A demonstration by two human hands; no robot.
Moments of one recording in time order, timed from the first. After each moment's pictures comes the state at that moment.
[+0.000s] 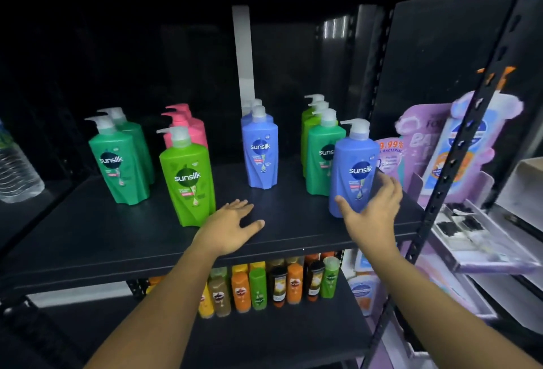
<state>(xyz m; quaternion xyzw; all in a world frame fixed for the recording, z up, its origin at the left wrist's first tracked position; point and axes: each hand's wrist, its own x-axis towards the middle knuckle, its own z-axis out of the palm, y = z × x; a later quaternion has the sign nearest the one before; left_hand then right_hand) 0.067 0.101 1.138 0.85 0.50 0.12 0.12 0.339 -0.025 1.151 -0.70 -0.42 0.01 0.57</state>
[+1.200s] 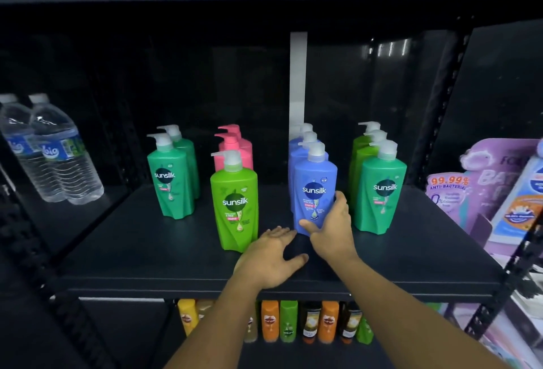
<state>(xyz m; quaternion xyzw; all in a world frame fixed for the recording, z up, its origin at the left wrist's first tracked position) 0.068 0.111 1.131 0.85 0.49 0.15 0.13 0.243 0.113 1.141 -0.64 -0.55 0.12 0.53</state>
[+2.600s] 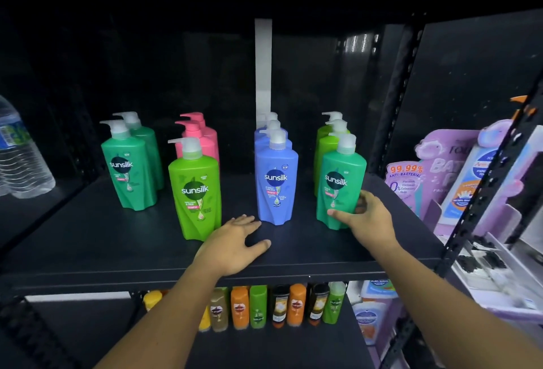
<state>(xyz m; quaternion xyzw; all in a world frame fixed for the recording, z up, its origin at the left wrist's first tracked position) 0.068 0.109 1.134 0.84 0.51 0.13 0.13 0.379 0.055 1.155 -0.69 -0.48 0.15 0.52</state>
